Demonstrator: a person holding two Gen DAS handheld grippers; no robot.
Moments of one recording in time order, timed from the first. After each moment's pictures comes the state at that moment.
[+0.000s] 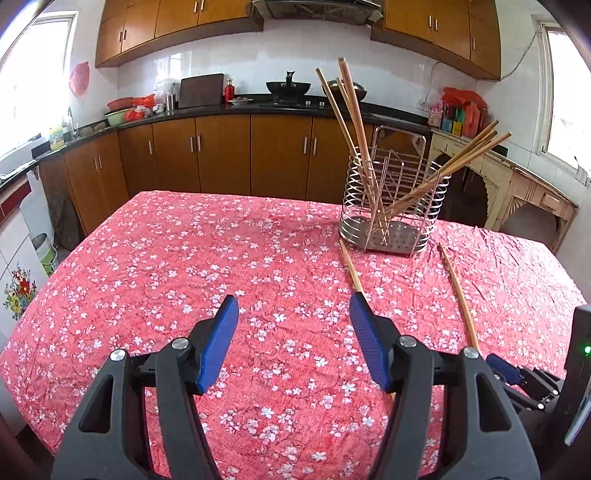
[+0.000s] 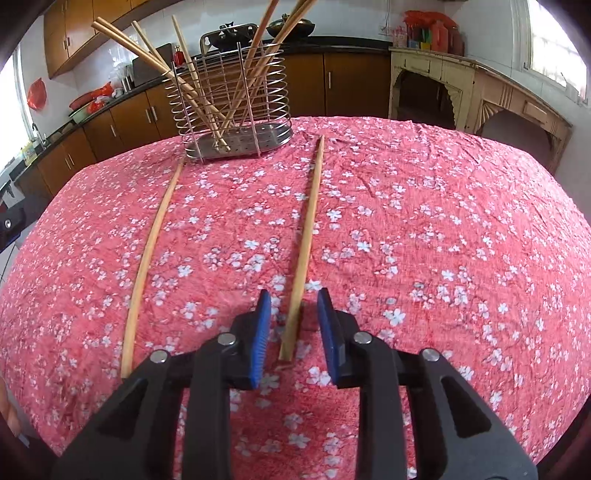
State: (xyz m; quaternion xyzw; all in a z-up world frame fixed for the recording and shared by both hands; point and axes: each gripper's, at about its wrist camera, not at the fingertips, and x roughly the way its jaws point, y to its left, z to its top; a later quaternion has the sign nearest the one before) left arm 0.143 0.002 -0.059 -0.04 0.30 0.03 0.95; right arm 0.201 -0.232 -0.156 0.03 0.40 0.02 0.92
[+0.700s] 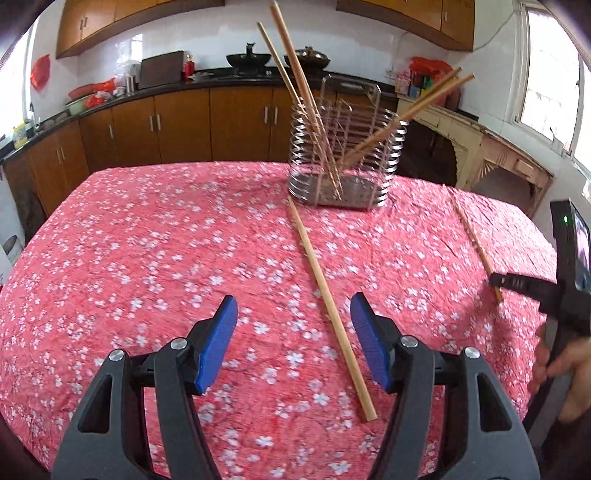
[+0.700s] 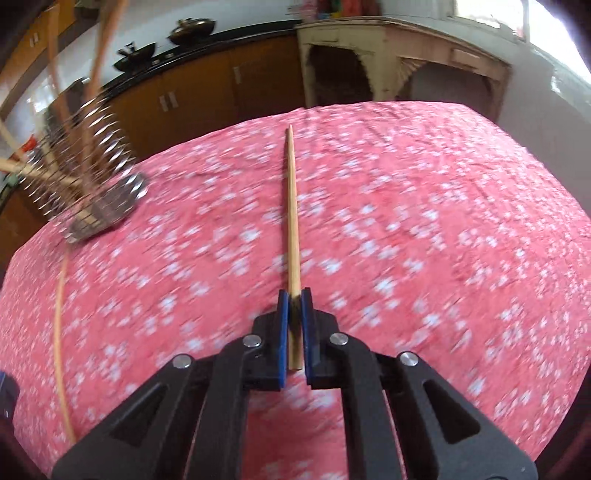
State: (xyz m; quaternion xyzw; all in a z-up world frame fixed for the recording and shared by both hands) left arm 0.152 -0.038 -0.089 -0.03 0.35 -0.04 0.93; right arm 0.264 -0.354 -0.152 0.11 0.42 -0.14 0.89
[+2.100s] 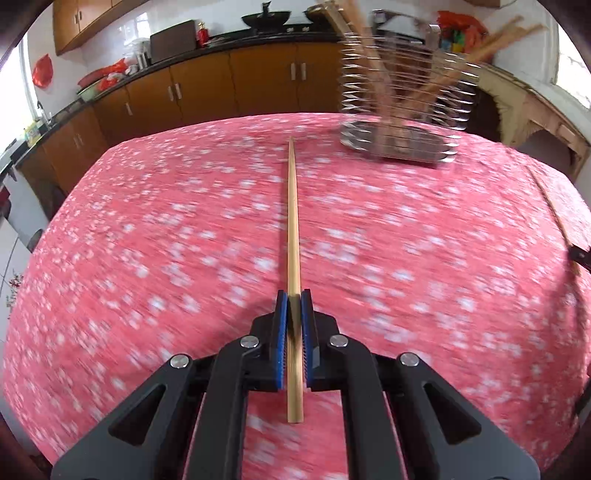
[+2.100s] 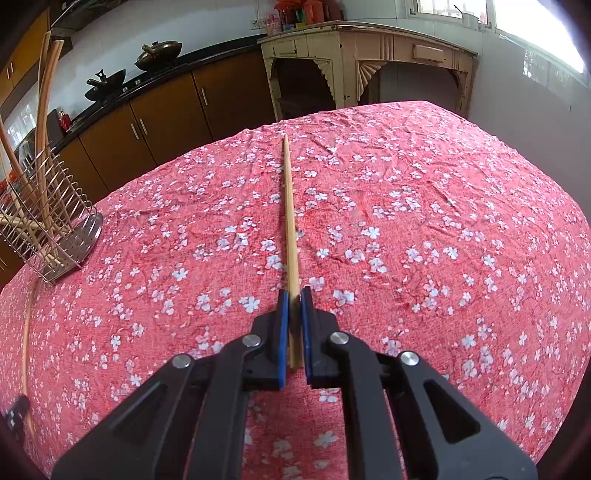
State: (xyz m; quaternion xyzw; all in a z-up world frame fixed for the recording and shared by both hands) left arm 0.204 -0.008 -0.123 0.02 0.44 0.03 0.90; right arm 0.259 -0.389 -0.157 0.14 0.39 -0.16 0.89
